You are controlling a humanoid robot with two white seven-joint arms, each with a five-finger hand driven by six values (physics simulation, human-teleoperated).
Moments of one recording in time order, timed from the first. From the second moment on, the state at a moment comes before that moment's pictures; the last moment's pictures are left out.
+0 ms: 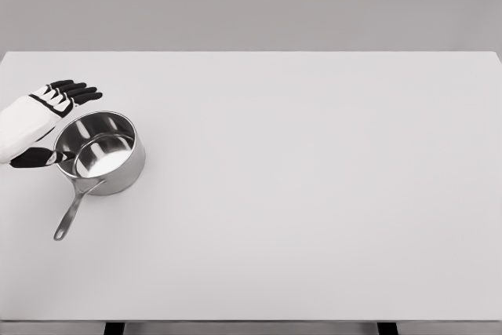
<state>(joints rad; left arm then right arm) -0.01 0.78 0.01 -1.63 -0.46 -0.61 -0.16 0.06 0.00 -0.08 0.05 -0.27 -0.07 0.21</state>
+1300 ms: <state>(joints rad) -0.15 1.10 -0.33 -1.80 -0.30 -0.61 -0.17 0.06 0.00 -0.08 0.05 -0.27 -0.07 0.21</state>
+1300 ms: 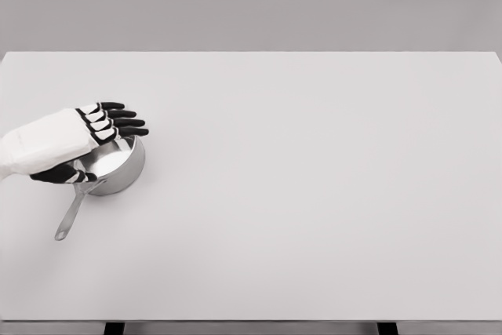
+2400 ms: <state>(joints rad) -0.15 1.15 -0.51 -1.80 -0.34 -0.61 -0.16 0.06 0.00 -0.08 0.05 -0.27 -0.07 0.21</state>
